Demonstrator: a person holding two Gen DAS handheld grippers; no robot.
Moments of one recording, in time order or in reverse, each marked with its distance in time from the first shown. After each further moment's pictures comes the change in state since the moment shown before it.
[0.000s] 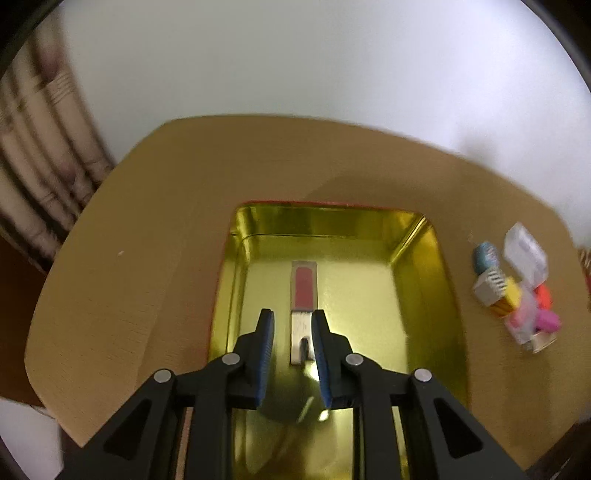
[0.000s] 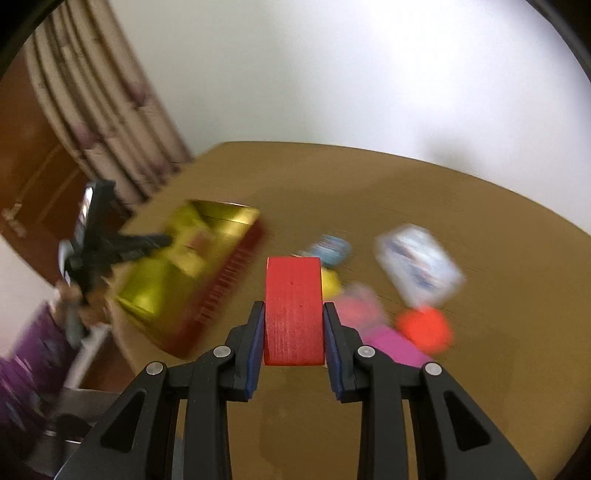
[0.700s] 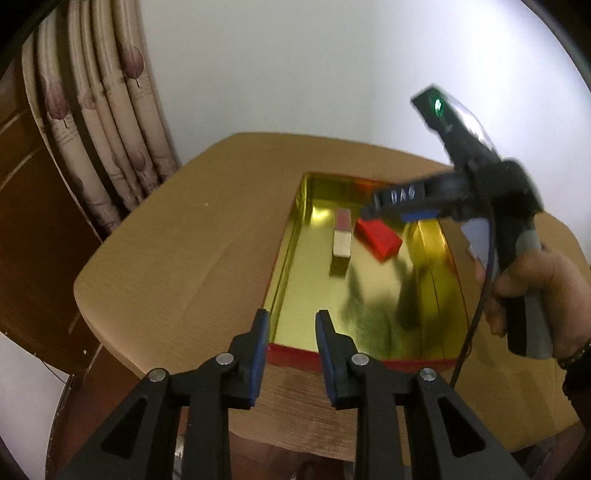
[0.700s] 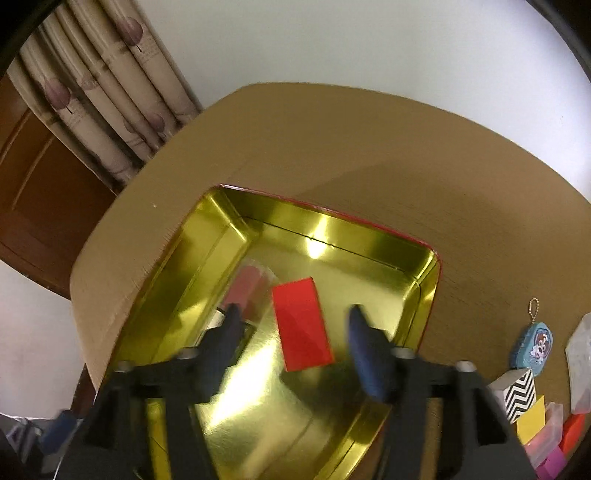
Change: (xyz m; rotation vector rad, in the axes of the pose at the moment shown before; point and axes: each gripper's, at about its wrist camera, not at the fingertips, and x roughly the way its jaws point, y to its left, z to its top) left arm -0.084 -0.004 -0.110 -0.081 -0.123 0.137; right arm 0.204 0.112 0.071 -0.038 0.166 -0.040
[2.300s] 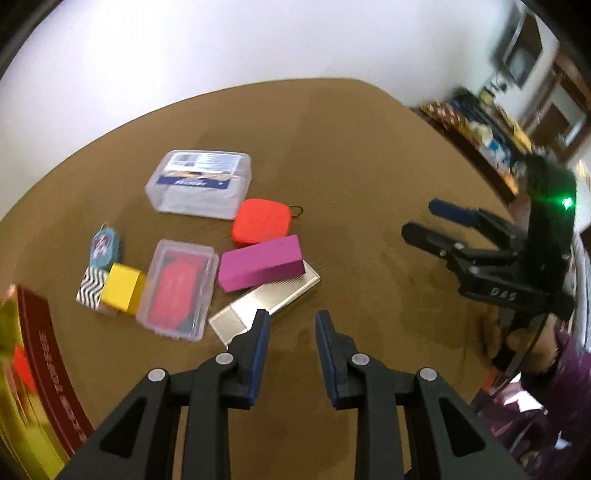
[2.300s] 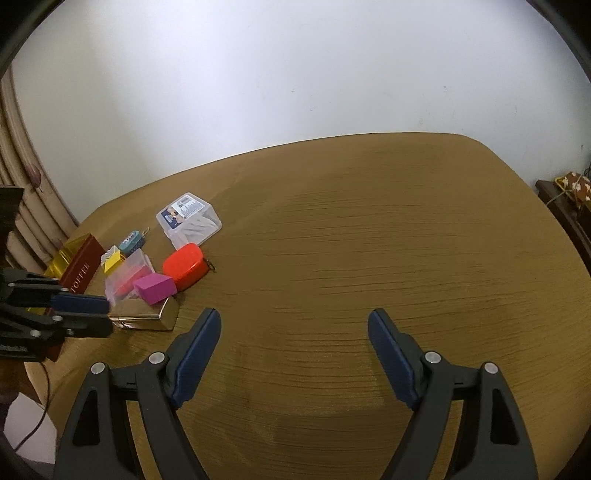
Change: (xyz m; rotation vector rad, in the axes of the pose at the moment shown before) left arm 0.052 -0.340 0.020 0.694 0.276 -0.602; right arm -0.196 -0.301 -0.265 0.399 -0.382 -0.297
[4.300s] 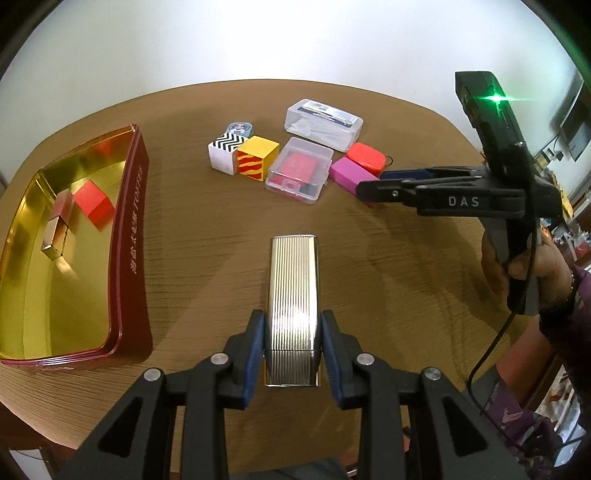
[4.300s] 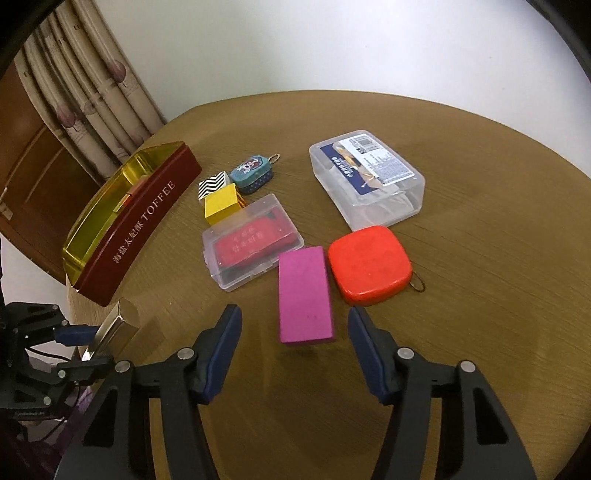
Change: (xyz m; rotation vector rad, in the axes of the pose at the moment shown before) left arm -0.063 0.040 -0.139 -0.336 -0.104 0.136; right arm 0.081 0.120 0.023 -0.341 0.318 0.312
